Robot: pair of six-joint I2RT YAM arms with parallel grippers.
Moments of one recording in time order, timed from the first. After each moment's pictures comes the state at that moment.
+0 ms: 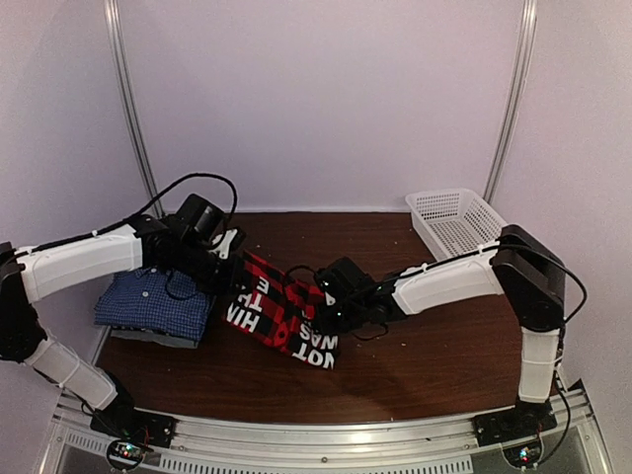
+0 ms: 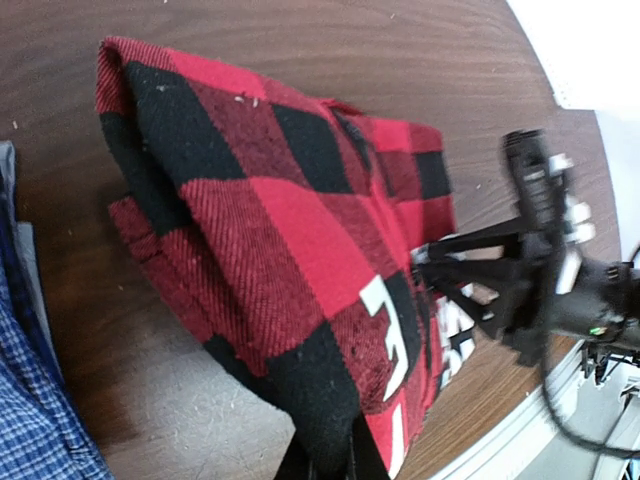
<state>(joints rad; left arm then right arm) -0.64 1.43 1.08 -0.62 0.23 -0.50 0.97 1.96 1.20 -0.11 0.02 0.64</state>
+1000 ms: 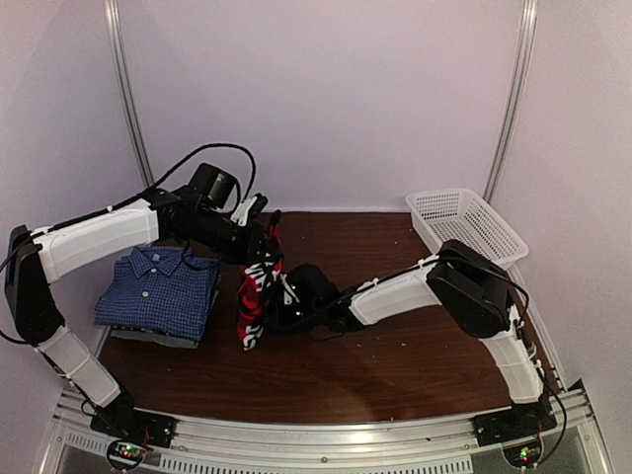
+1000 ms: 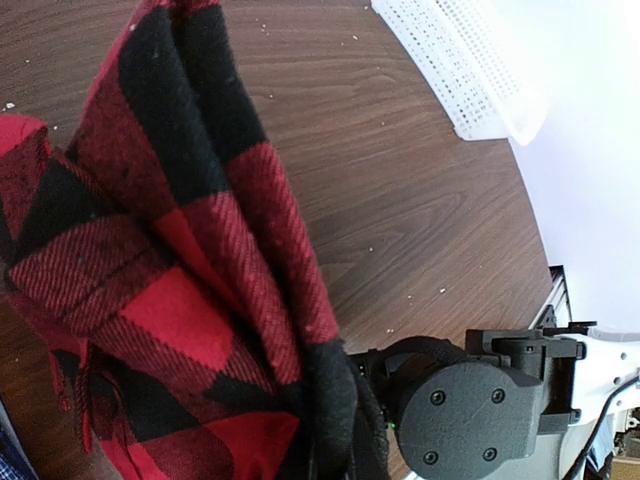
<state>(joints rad) -0.63 1.57 1.33 -0.58 0.38 -0.46 1.01 2.32 1.51 0.22 -0.21 0.77</state>
